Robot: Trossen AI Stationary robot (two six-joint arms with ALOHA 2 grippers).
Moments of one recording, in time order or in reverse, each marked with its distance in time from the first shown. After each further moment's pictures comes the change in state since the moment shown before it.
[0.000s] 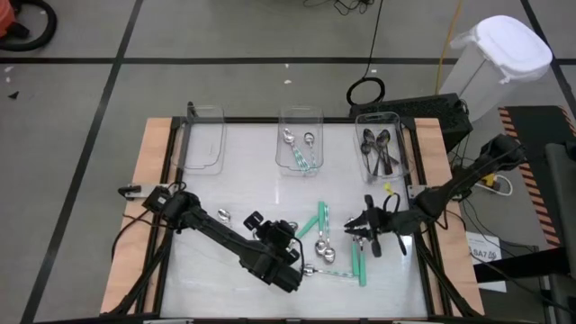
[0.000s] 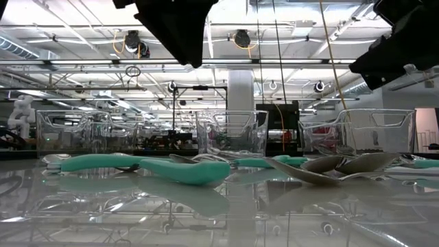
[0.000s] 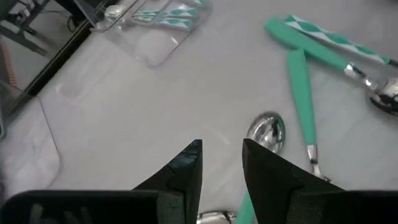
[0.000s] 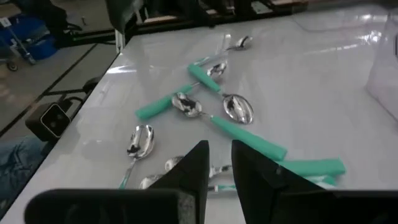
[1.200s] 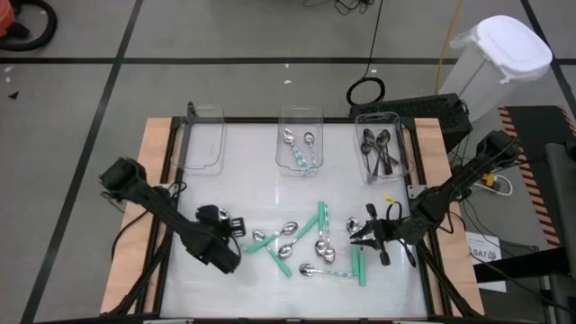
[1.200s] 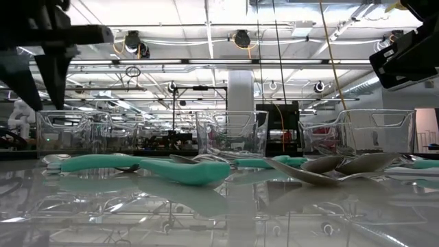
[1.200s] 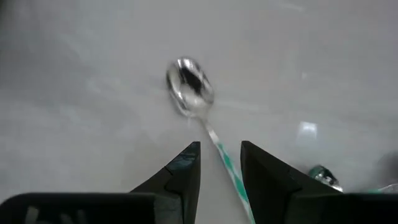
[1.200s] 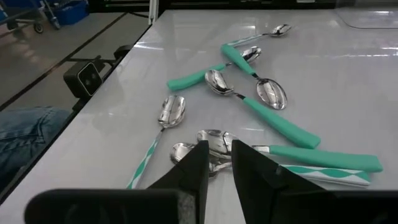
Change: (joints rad) left arm -0.114 -0.587 -0.938 0.282 0.361 -1.138; right arm 0.127 0.007 0.000 -0.051 0.001 -0.043
